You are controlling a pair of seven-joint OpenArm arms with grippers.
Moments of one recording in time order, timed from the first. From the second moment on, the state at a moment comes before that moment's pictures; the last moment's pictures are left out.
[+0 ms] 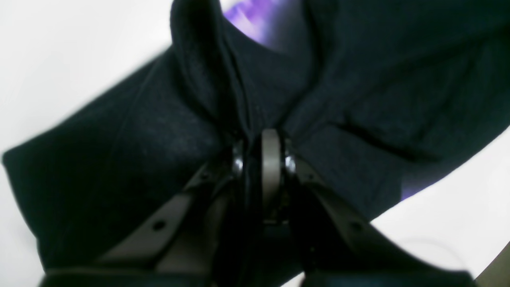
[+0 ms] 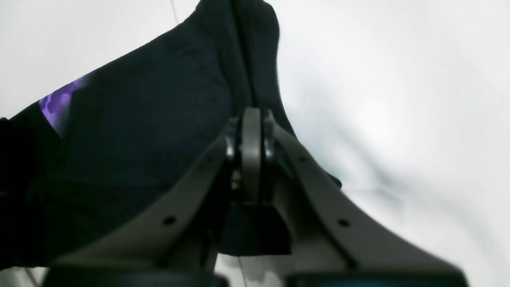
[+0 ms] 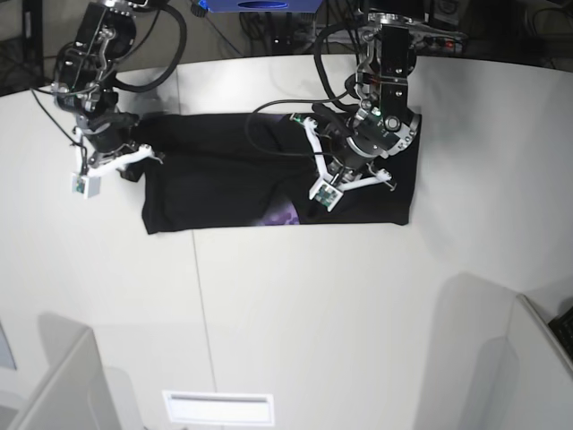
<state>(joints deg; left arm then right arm) 10.8 4.6 3.4 104.2 4.9 -29.7 56.1 -15.7 -0.6 23.0 106.3 23.3 8.0 -51.7</state>
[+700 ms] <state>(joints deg) 10.5 4.5 3.1 108.3 4.9 -25.3 56.1 -15.7 -0.6 23.0 106.3 23.3 8.0 -51.7</state>
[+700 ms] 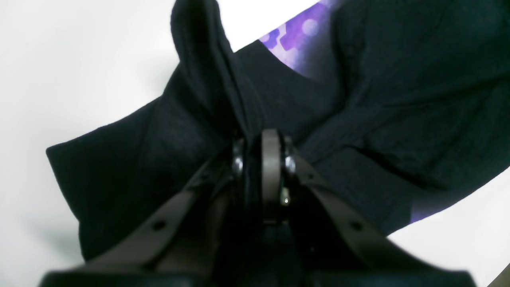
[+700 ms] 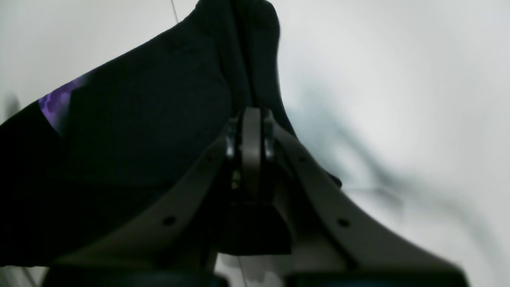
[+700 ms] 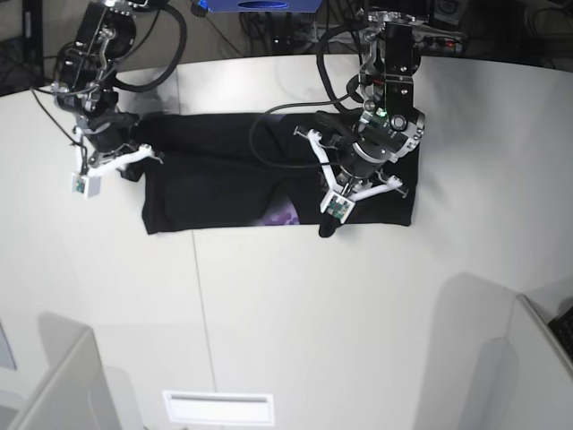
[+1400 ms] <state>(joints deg) 9.6 4.4 5.5 106.2 4.9 -25.2 56.1 -15.8 -0.6 23.0 106.3 23.3 8.0 -51.7</state>
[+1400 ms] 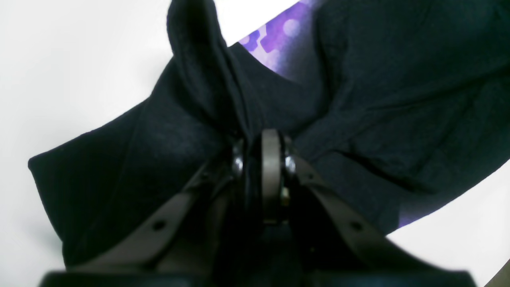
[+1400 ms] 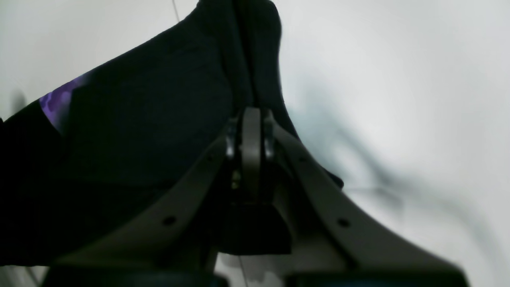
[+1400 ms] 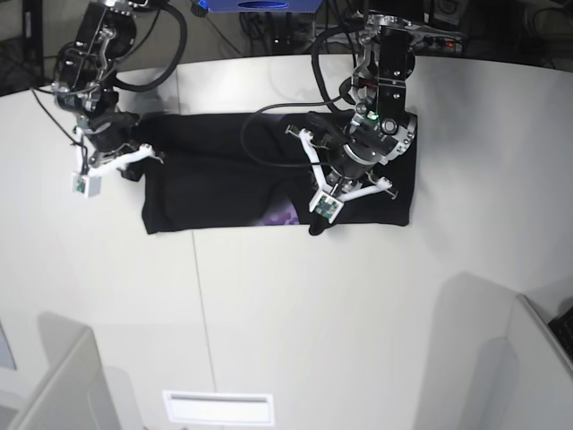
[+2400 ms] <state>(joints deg) 9.8 4.5 5.4 106.0 4.9 -25.2 56.0 -15.8 -0.6 23.0 106.3 23.3 8.0 -51.7</state>
